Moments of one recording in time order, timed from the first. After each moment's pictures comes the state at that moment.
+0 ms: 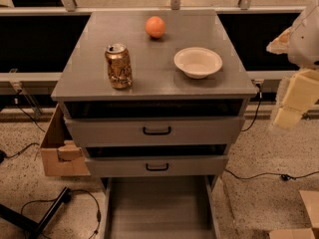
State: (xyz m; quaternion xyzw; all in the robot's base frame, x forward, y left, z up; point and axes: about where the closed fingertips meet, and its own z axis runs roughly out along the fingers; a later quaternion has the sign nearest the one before) arm 0.438 -0.216 0.978 -0.60 0.78 -0.04 0.16
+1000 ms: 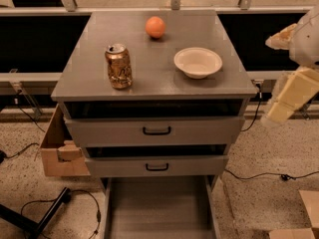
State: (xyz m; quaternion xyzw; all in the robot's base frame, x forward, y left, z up) arm 0.456 -0.212 0.977 -0.59 0.77 -0.01 0.23
